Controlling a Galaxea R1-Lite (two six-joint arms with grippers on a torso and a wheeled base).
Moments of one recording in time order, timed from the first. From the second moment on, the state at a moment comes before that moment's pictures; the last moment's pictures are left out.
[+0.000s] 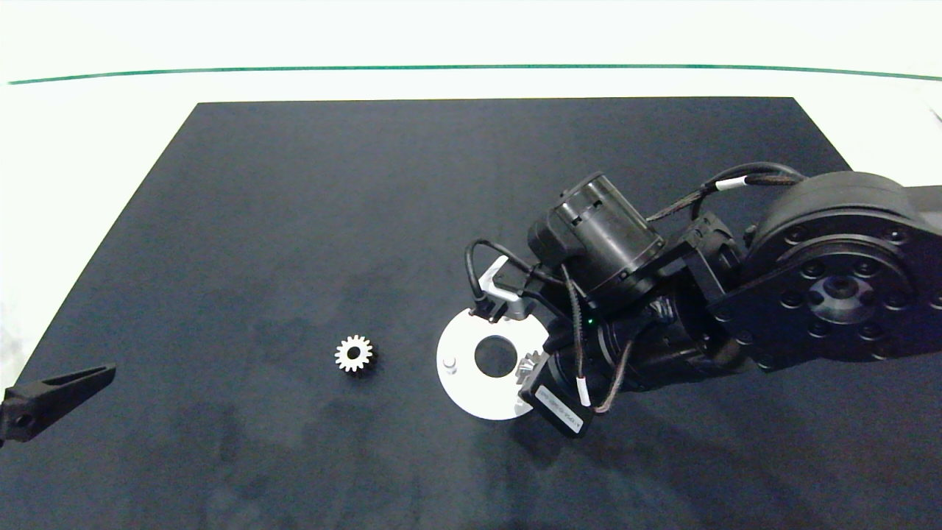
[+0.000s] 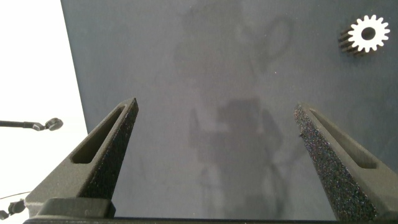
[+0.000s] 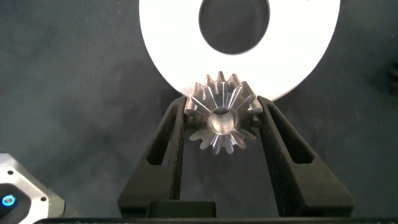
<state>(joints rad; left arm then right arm) 0.06 0.93 -0.87 0.39 0.00 0.29 0.86 1.89 -1.57 0.62 -0.20 -0.21</state>
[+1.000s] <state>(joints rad) 0.06 0.93 -0.87 0.39 0.00 0.29 0.86 1.91 -1.58 0.62 -0.23 -0.21</state>
